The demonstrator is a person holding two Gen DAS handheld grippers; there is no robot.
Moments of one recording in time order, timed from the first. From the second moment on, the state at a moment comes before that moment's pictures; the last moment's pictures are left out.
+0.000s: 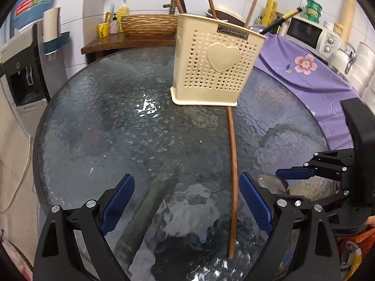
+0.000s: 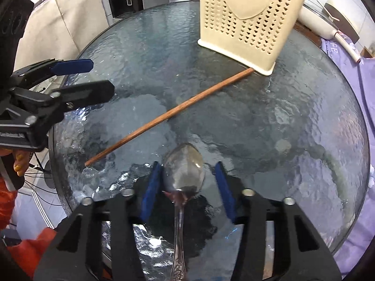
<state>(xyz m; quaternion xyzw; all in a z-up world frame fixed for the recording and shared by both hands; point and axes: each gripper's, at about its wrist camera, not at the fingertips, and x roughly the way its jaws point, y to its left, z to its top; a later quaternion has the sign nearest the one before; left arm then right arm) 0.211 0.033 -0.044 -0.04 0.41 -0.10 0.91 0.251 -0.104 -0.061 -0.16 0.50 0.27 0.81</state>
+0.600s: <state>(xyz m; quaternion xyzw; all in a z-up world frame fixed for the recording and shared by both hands) 0.299 -0.072 -0.053 0.07 0.44 -0.16 0.88 0.263 -0.179 -0.057 -0.09 0.50 0.23 0.83</state>
